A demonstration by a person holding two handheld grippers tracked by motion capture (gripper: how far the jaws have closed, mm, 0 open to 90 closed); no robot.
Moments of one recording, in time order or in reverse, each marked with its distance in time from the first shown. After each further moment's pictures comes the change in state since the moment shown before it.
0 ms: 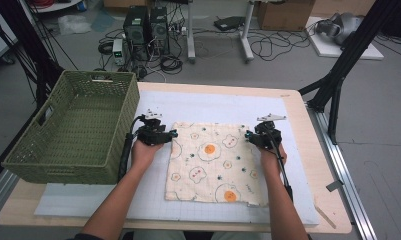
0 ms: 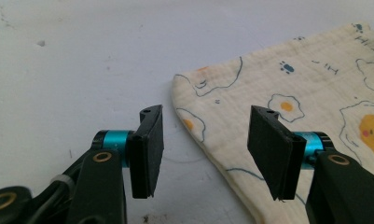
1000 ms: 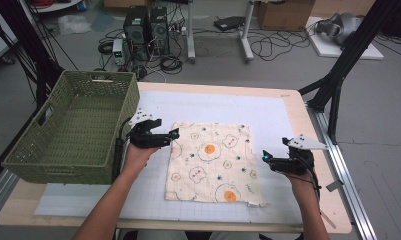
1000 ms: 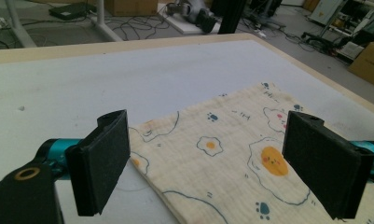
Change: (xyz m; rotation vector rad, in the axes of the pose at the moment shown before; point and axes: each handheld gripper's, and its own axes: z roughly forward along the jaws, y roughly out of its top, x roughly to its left) left arm -0.014 0.009 -0.050 -0.209 -0.150 0.020; right arm -0.013 -0.052 -0.101 -0.201 0.085 -0.111
